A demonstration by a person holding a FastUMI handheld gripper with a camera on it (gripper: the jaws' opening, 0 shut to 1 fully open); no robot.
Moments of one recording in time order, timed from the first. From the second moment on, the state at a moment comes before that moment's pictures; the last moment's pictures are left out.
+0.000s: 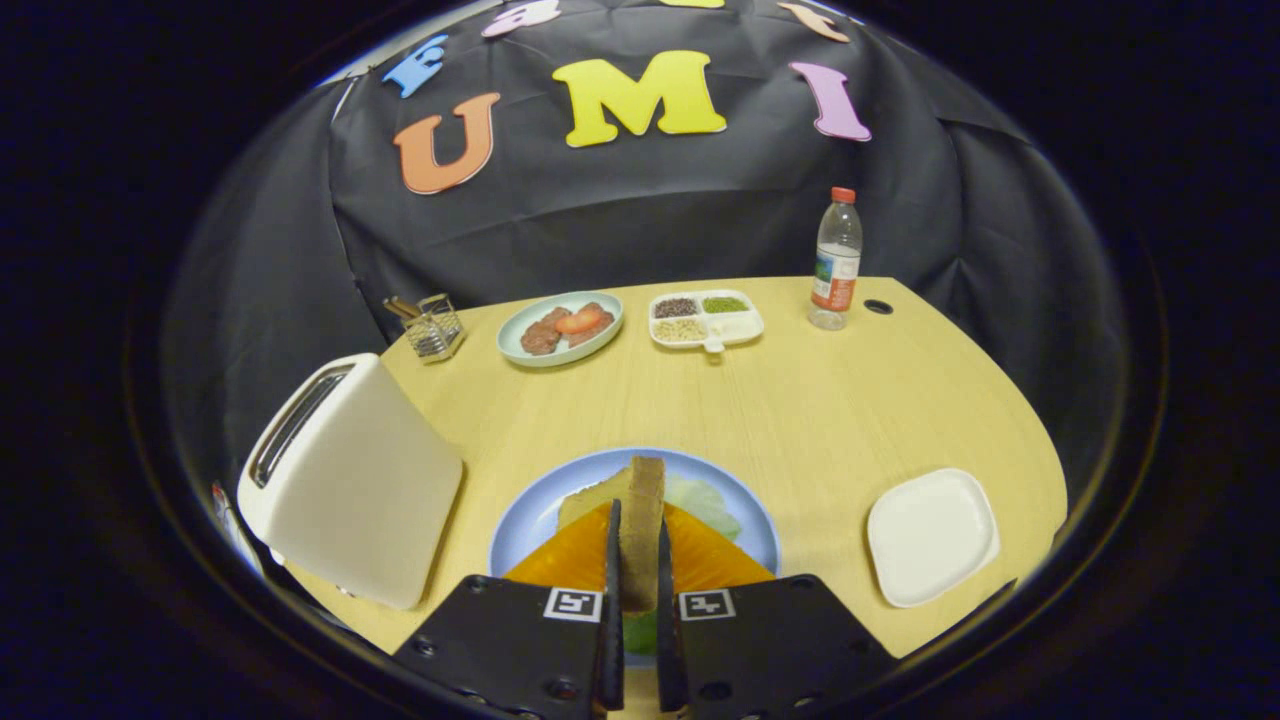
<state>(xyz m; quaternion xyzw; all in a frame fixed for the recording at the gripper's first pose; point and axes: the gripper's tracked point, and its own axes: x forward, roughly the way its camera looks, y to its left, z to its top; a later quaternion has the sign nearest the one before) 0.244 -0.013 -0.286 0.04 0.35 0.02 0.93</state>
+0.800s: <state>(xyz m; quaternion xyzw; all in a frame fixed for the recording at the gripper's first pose) 0.237 -0.044 -0.294 0.00 0.32 -0.01 0.95</state>
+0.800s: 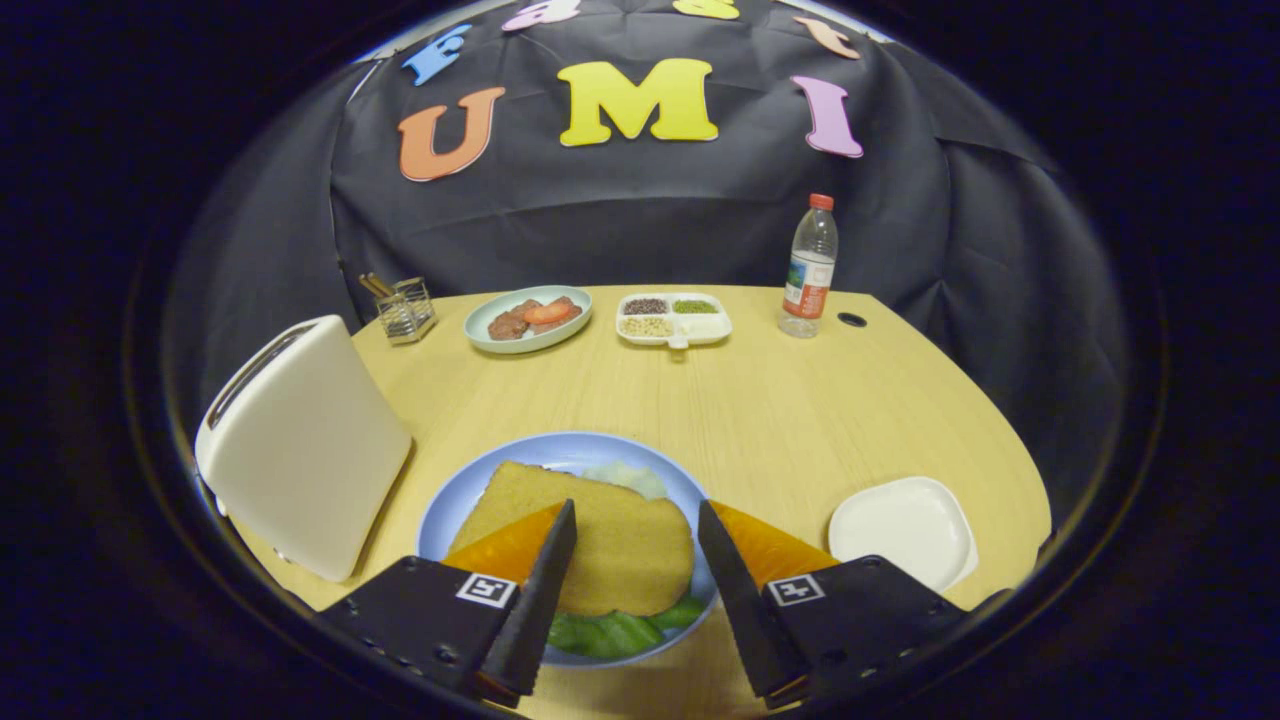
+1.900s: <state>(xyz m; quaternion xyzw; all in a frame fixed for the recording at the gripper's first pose) 0.027 -0.025 -0.037 -0.03 0.05 -0.02 1.00</state>
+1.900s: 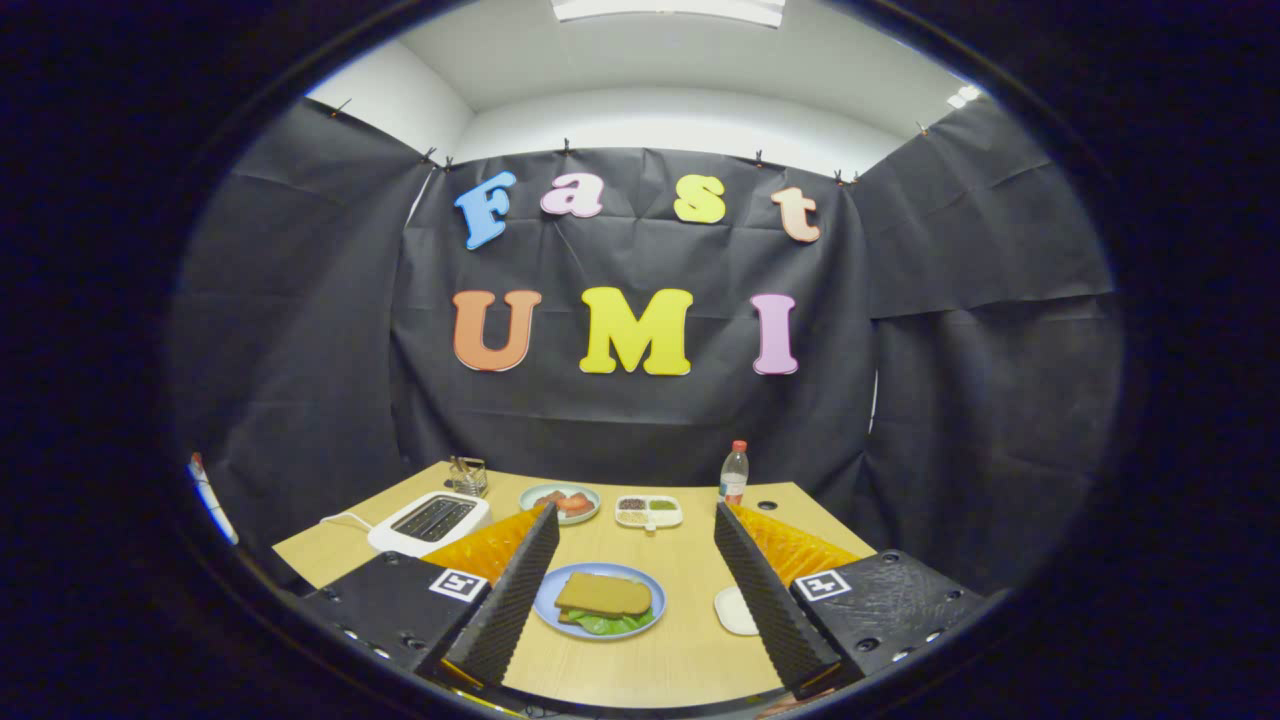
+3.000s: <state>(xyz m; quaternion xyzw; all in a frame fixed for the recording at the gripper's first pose) -0.008 -0.051 -0.087 0.00 0.03 -0.02 1.00</state>
